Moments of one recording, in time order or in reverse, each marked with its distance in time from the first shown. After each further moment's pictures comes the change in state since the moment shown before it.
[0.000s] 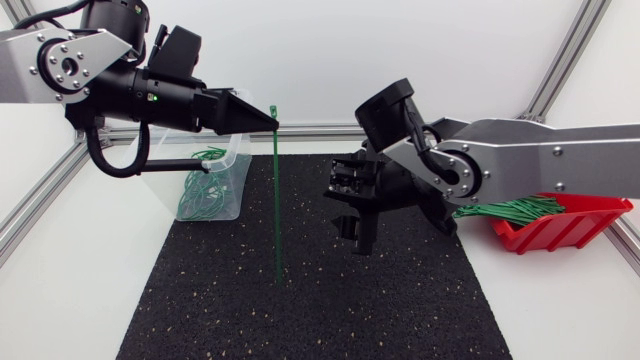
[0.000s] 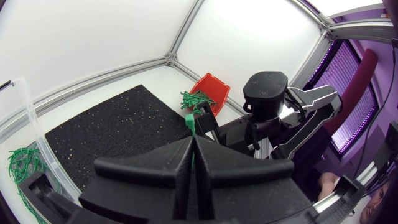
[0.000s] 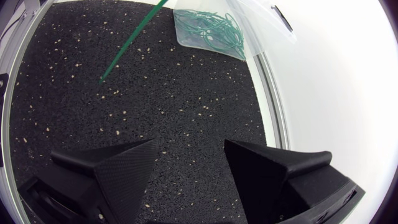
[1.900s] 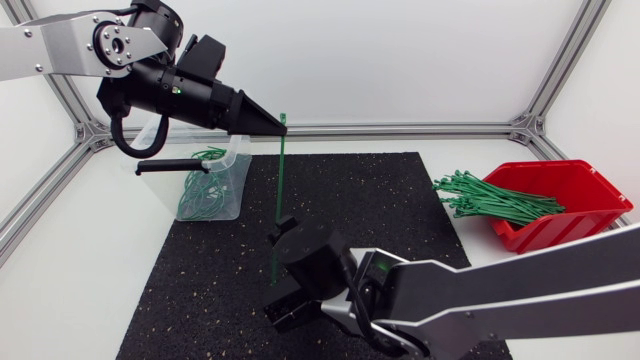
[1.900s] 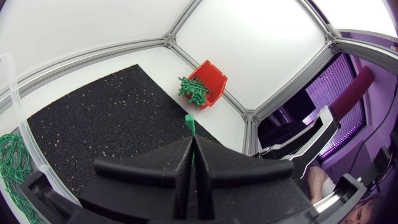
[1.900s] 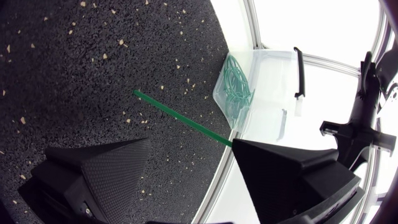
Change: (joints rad) left arm 0.011 0.209 0.219 -0.253 0.061 0.075; right arm 0.424 0.135 -0.288 0.647 0.417 -0.517
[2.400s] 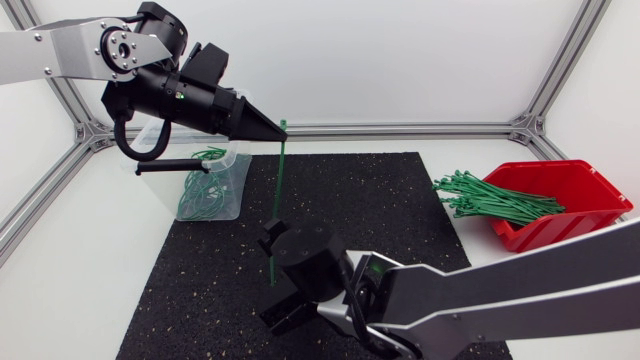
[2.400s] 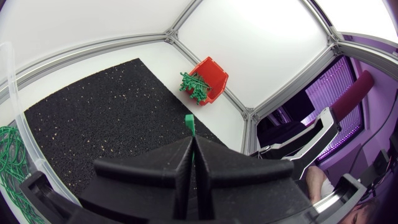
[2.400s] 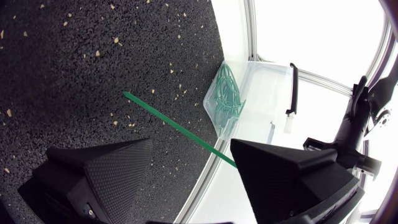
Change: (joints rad) left arm 0.005 0.020 0.001 -0.026 0.000 0.004; right arm 0.006 0.033 0.000 0.099 -0.004 -0.135
